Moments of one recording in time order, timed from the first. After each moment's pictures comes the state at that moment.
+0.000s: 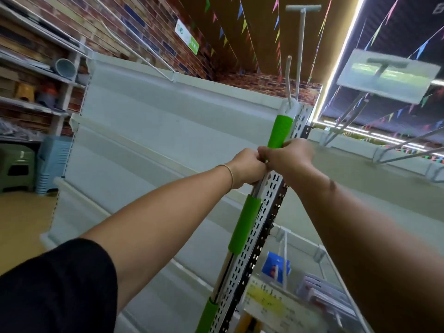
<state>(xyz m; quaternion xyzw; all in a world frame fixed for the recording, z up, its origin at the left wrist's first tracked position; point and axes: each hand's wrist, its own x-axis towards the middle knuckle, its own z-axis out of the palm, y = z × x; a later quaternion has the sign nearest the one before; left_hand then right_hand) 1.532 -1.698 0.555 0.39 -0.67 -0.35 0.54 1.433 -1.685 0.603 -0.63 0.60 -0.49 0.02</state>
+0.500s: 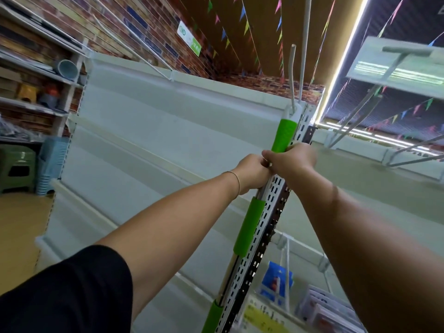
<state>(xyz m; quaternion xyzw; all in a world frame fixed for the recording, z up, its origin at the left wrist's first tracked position) 1.515 -1.728 0.551 0.42 -0.66 -0.32 0.54 1.422 -1.723 0.602 -0.61 0.62 -0.50 0.02</state>
